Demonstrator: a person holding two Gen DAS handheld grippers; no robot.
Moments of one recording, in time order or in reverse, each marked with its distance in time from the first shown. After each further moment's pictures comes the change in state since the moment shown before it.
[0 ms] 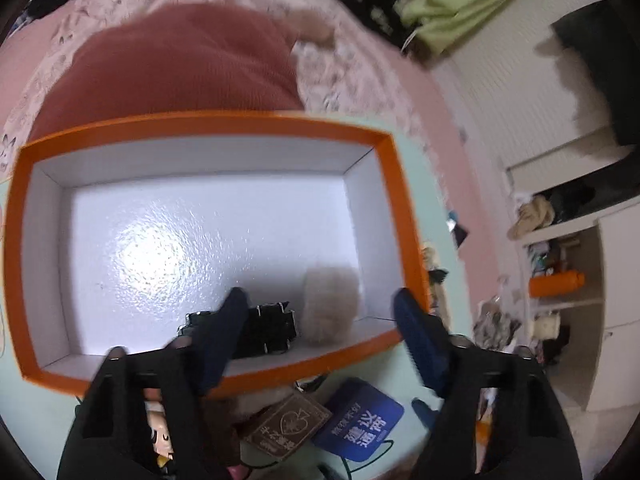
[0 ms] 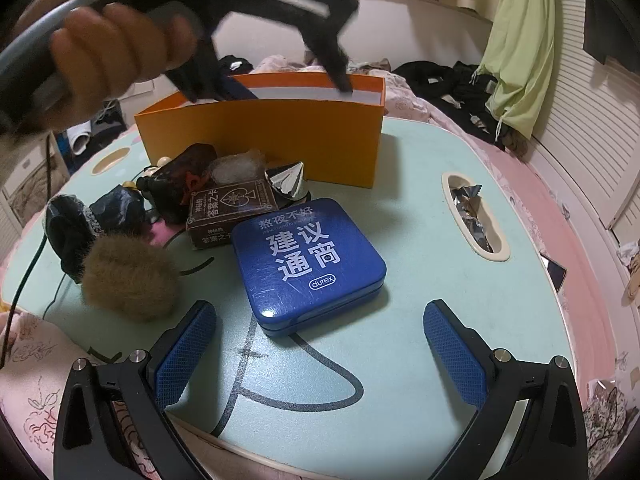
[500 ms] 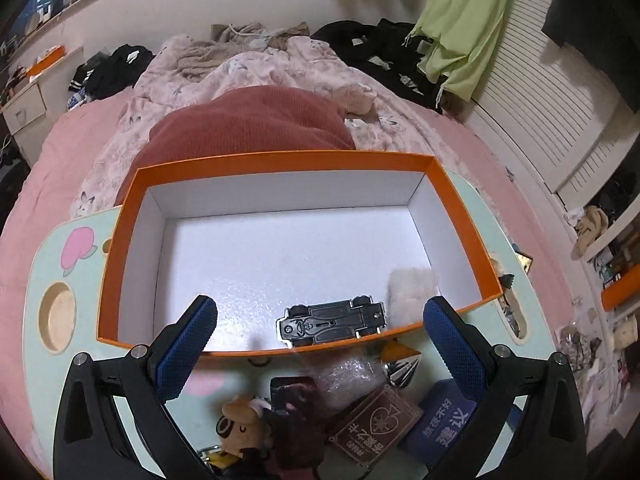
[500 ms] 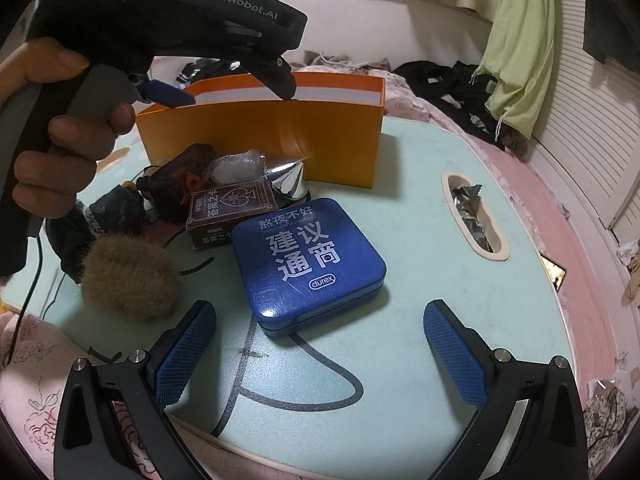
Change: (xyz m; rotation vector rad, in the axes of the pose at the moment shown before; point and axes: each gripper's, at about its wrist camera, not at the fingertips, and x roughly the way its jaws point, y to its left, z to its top) left arm -0.030 0.004 -0.056 0.109 -0.380 0.270; right arm 0.000 0.000 0.001 -0.005 0.003 0.002
